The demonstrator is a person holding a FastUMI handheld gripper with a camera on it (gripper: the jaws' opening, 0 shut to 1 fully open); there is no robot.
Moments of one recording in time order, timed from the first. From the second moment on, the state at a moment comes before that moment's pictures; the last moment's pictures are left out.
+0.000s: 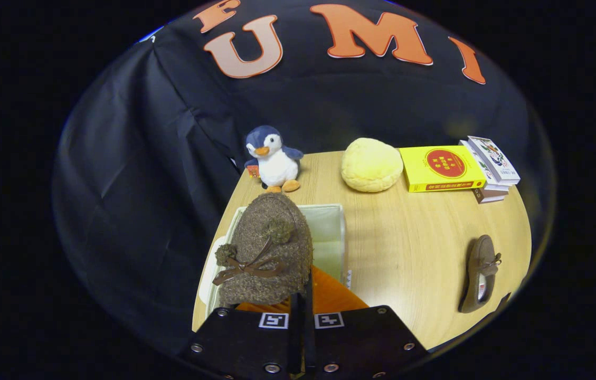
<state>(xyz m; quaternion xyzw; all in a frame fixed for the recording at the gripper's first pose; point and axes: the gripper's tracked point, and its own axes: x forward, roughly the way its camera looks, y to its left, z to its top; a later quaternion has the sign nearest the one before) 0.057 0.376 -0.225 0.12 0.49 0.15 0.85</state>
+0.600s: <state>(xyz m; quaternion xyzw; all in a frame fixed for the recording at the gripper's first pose) 0.062 0.443 -0.293 0.11 0.54 0.13 0.82</state>
